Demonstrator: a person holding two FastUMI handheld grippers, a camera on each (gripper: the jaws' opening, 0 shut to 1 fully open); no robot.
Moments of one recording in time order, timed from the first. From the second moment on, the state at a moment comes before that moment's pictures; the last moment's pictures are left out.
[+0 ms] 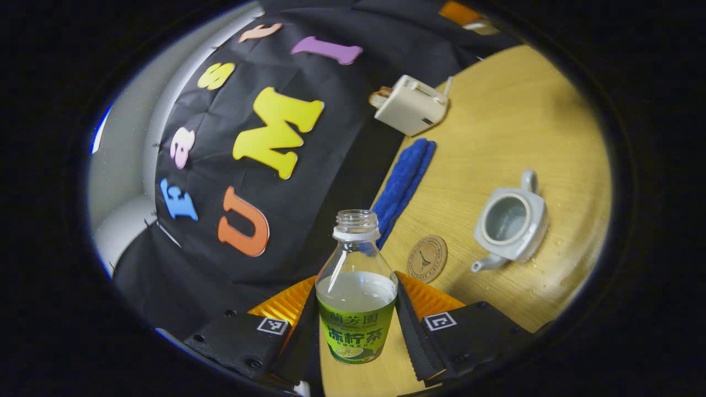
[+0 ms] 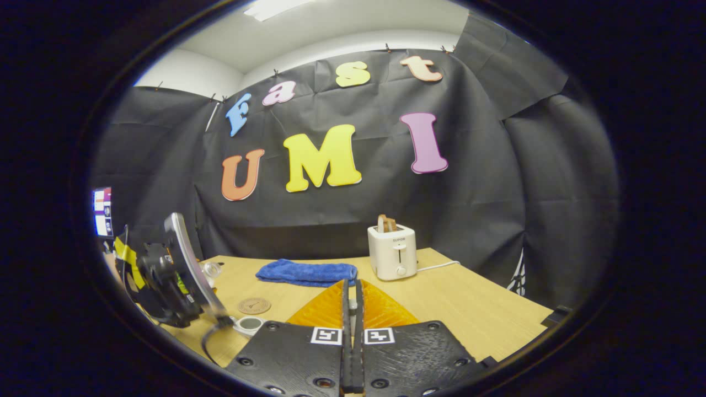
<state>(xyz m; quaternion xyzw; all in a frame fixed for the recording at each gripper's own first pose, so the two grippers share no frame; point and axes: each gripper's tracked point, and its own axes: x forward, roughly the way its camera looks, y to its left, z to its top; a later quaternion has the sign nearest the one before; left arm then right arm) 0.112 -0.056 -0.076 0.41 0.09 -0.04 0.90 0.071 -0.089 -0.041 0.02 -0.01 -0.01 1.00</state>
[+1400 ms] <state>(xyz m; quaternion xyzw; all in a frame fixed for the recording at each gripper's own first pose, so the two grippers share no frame) 0.212 -0.105 -0.082 -0.03 0.04 -0.11 0.99 0.102 -0.085 -0.096 0.05 0.05 0.00 1.00</state>
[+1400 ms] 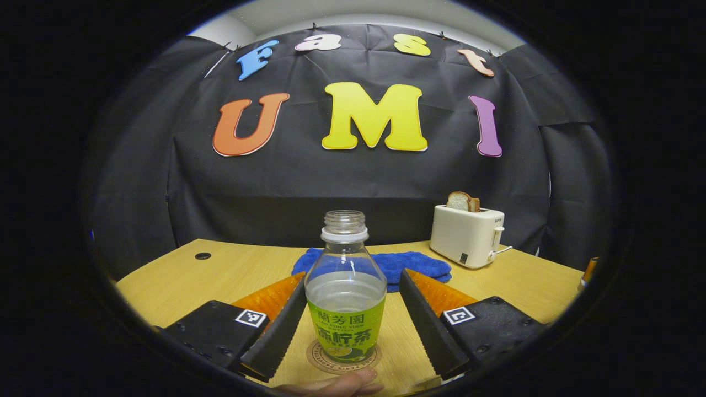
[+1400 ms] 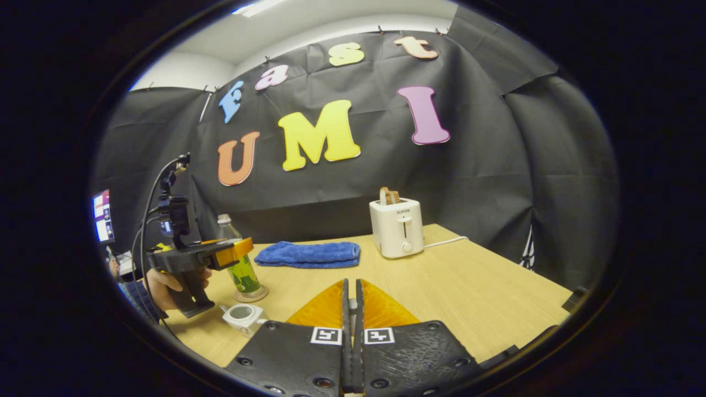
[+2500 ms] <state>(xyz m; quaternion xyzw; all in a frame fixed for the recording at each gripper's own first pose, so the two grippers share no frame) 0.068 -0.008 -0.073 0.00 0.02 0.02 1.00 0.095 0.042 -0.120 0.01 0.08 0.12 0.99</state>
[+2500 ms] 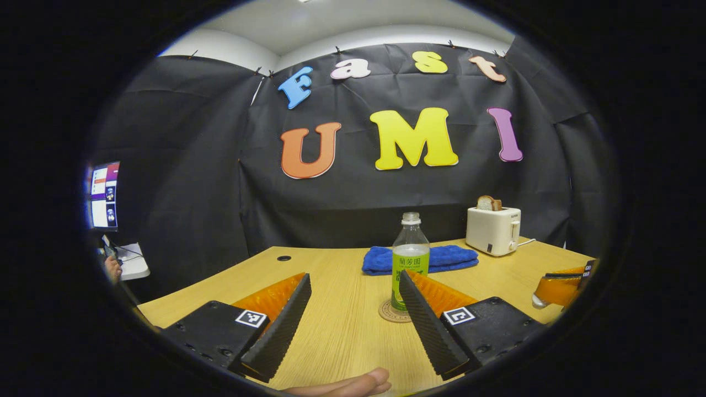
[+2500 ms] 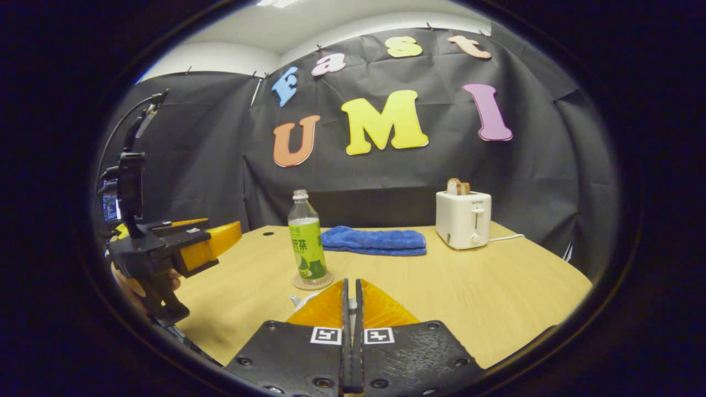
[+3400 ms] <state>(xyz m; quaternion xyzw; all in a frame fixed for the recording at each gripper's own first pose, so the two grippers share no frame) 0.045 0.030 -0.067 -0.03 0.03 0.02 1.00 0.146 0.092 -0.147 0.00 0.09 0.14 0.99</state>
